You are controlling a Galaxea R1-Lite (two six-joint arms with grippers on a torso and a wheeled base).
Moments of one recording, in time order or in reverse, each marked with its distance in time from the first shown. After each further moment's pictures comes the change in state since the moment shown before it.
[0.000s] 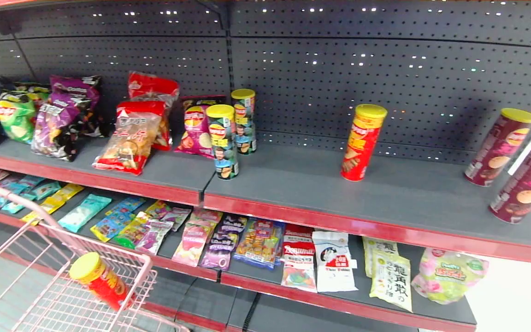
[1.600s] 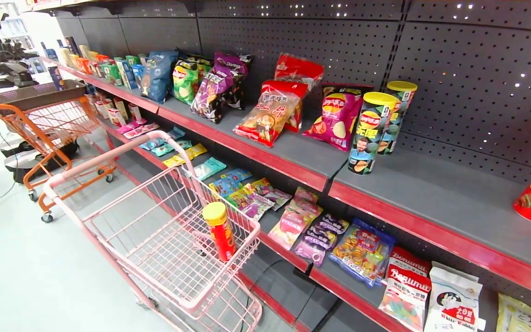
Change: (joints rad) left arm 0.000 0.000 0.000 0.000 0.000 0.000; right arm 0.000 0.000 0.001 0.000 -0.003 0.003
